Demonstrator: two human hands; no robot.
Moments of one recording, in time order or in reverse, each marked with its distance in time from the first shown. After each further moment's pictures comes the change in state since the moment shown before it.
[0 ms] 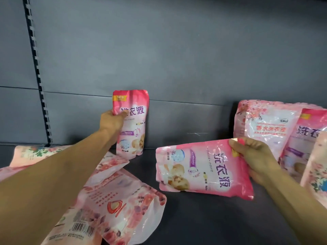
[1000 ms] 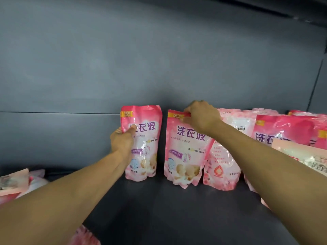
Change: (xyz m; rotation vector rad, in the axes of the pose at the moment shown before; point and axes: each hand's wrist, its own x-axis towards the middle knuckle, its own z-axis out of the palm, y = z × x) left_hand -0.036 -0.021 0.151 -0.293 -0.133 -0.094; right_hand 0.097 -0.089 0.015 -1.367 -0.015 -0.520
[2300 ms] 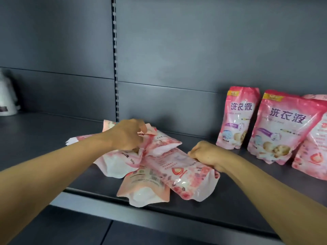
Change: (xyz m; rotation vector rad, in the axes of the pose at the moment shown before) left_hand -0.101 0.115 -0.270 1.557 -0.205 0.154; right_hand -0.131 -0.209 0.076 0.700 -0.765 0.164
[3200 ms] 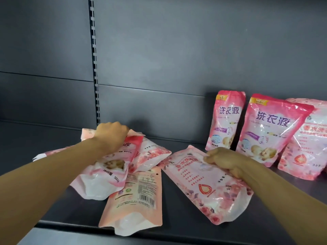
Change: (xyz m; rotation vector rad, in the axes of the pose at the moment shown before) left_hand 0.068 -0.022 0.020 0.721 0.123 0.070; right_hand 0.018 0.043 -0.046 0.085 0.068 0.166
